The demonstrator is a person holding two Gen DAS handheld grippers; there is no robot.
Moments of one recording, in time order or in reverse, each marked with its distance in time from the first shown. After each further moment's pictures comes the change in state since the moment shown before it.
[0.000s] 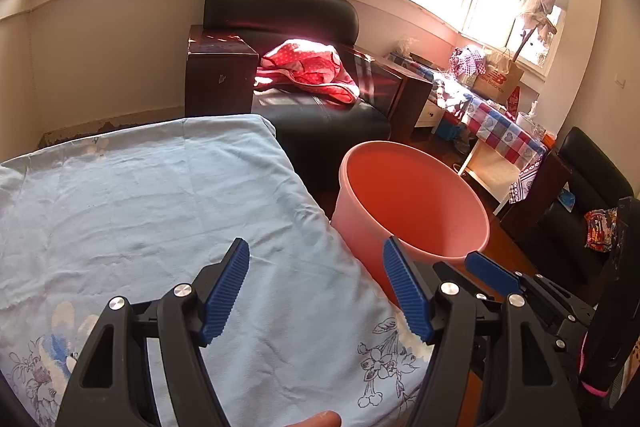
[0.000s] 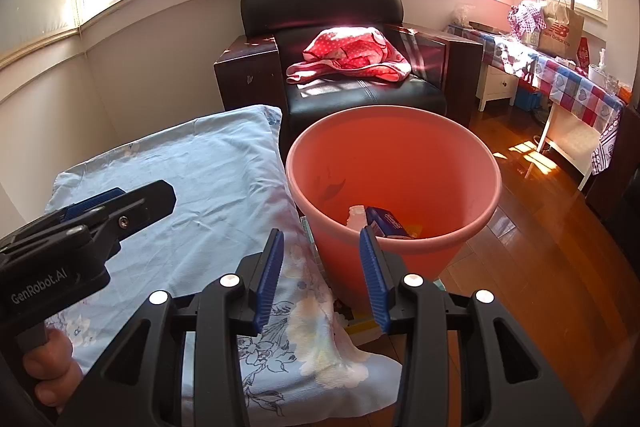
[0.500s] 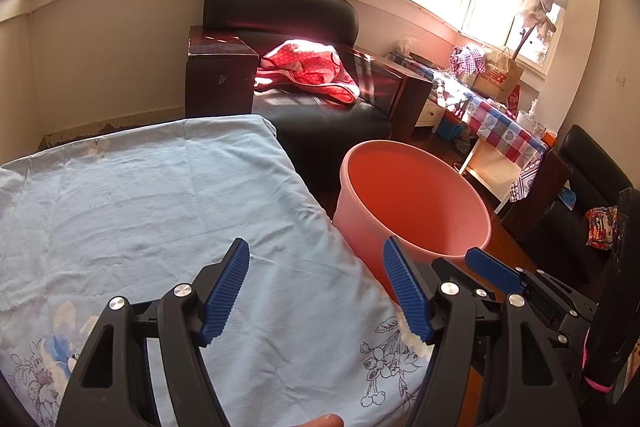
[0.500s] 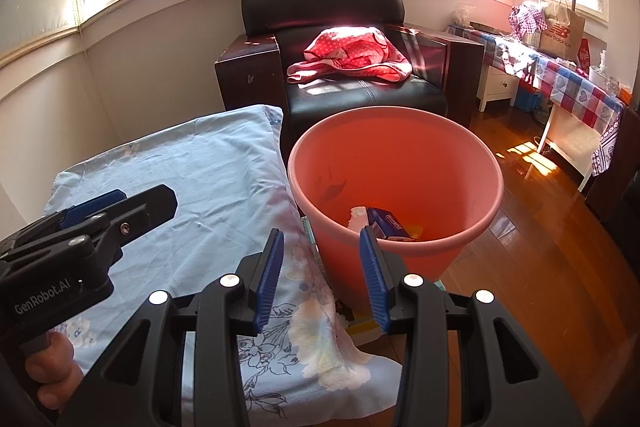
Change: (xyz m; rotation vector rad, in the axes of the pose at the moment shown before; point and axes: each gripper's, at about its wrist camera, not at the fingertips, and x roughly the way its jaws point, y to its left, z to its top) left arm 0.000 0.001 -0.001 0.004 0.000 0.002; right arm 0.000 0.001 0.001 -0.003 0.003 0.001
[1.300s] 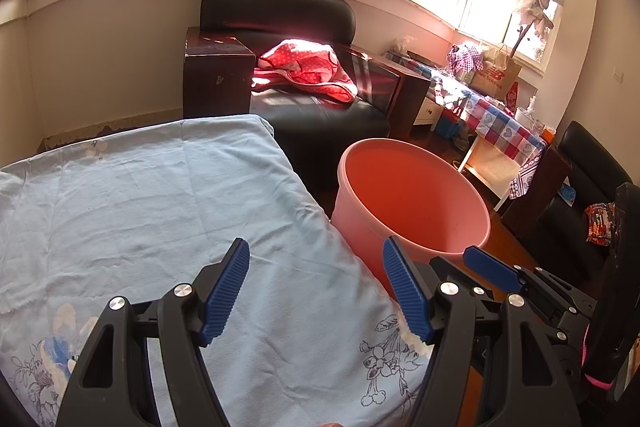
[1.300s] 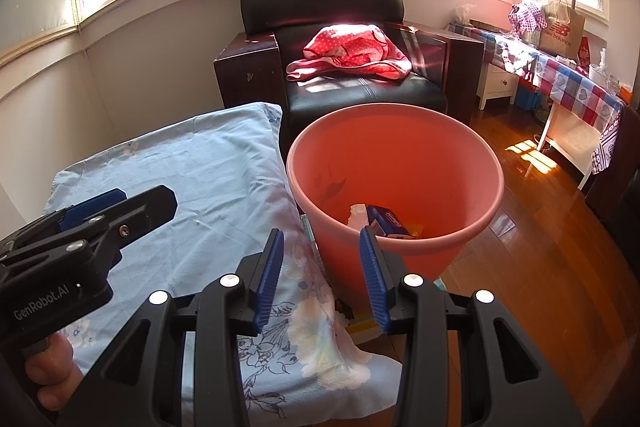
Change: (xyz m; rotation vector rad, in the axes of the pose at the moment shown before) left arm -0.001 0.000 -0.001 0.003 -0.001 -0.001; right arm 0.001 0.000 0.000 0.001 0.004 0.001
